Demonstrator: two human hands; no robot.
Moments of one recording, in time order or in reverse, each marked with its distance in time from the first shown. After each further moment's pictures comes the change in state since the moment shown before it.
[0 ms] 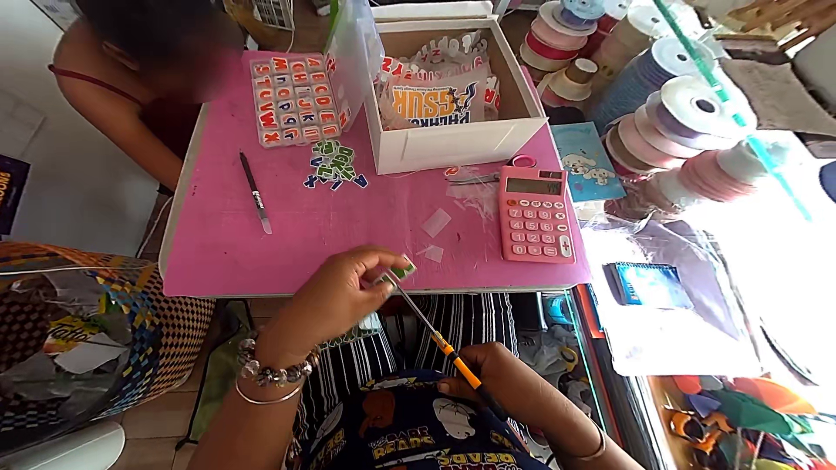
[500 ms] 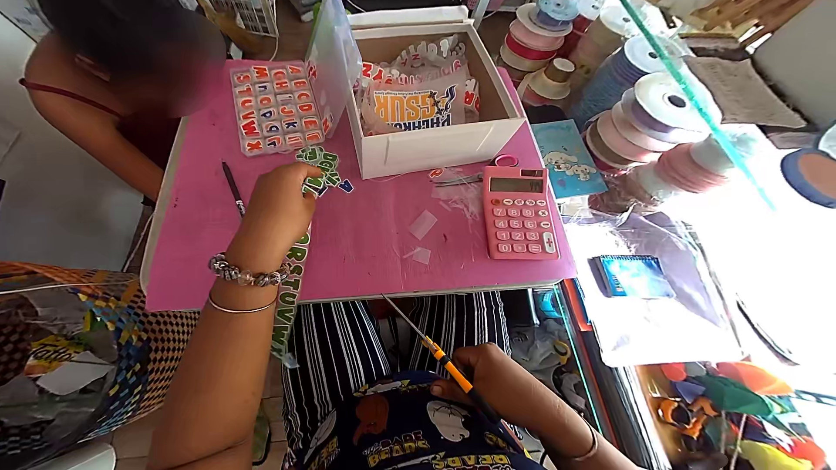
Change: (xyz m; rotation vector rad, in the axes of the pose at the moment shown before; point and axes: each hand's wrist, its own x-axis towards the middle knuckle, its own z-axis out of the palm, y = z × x) left_hand 0.078 0.005 -0.068 0.627 0.345 -0.180; right_hand -0.004 -0.001 0.000 -0.076 0.018 0.013
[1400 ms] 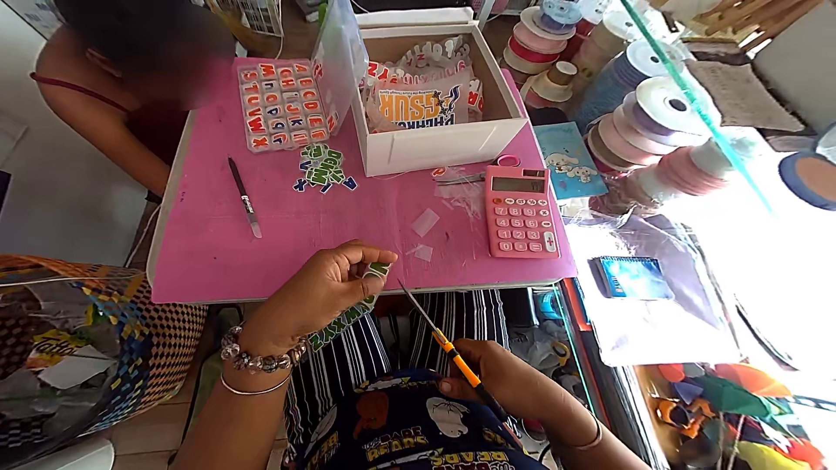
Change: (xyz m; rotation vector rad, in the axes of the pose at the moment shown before) left_hand -0.090 0.003 0.033 -0.928 -0.465 0.147; right_hand 0.000 0.008 -0.005 0.104 -0.068 -0.059
